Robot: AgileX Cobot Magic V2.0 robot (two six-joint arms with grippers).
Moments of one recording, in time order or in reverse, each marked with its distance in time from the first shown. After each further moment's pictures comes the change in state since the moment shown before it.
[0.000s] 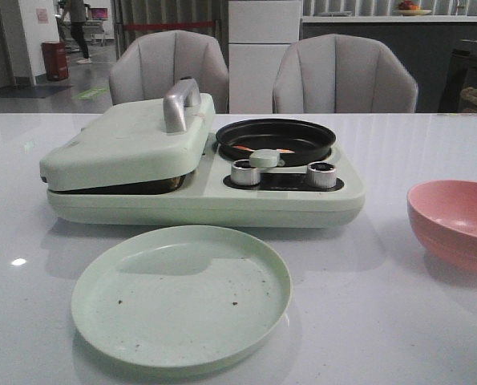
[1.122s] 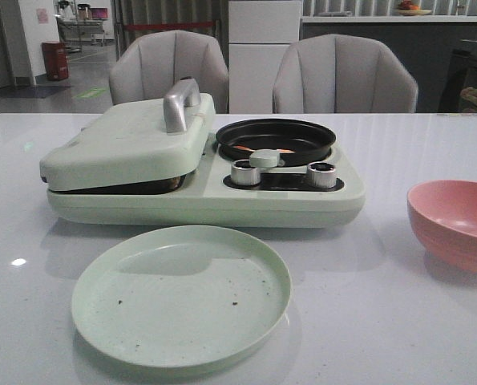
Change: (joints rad) left arm 0.000 0.000 0.000 0.000 -0.004 0.000; right arm -0.156 -0.449 0.531 0.000 -0.617 0.000
